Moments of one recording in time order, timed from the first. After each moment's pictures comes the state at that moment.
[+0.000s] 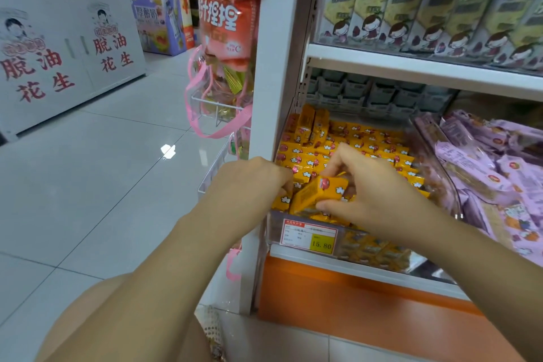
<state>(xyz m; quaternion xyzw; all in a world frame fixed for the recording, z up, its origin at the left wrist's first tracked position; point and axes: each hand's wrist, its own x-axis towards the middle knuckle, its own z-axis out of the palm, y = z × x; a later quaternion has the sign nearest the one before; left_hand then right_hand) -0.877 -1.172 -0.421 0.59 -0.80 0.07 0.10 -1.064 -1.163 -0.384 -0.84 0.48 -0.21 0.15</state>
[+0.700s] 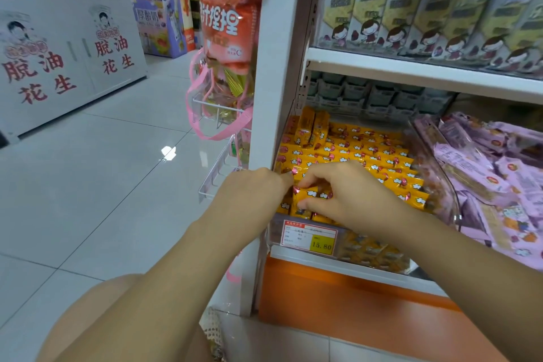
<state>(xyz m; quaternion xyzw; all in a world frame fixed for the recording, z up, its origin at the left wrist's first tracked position) -0.888 -1.170 -0.427 0.59 -0.80 0.11 0.01 -1.049 -1.181 -0.400 -0.86 0.46 -0.15 0.15</state>
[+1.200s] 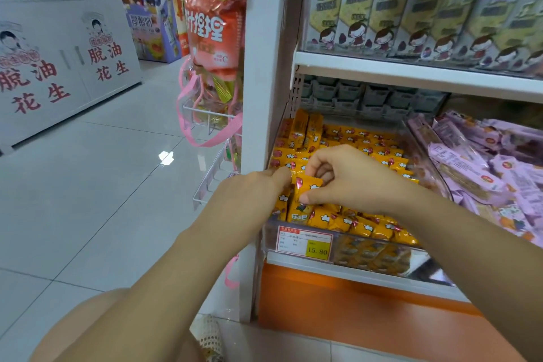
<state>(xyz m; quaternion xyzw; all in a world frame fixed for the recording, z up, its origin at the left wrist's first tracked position) -0.889 -1.164 -0.419 0.59 -0.80 0.07 0.07 -1.054 -1.194 -0.376 -0.82 0.50 -0.15 0.24</state>
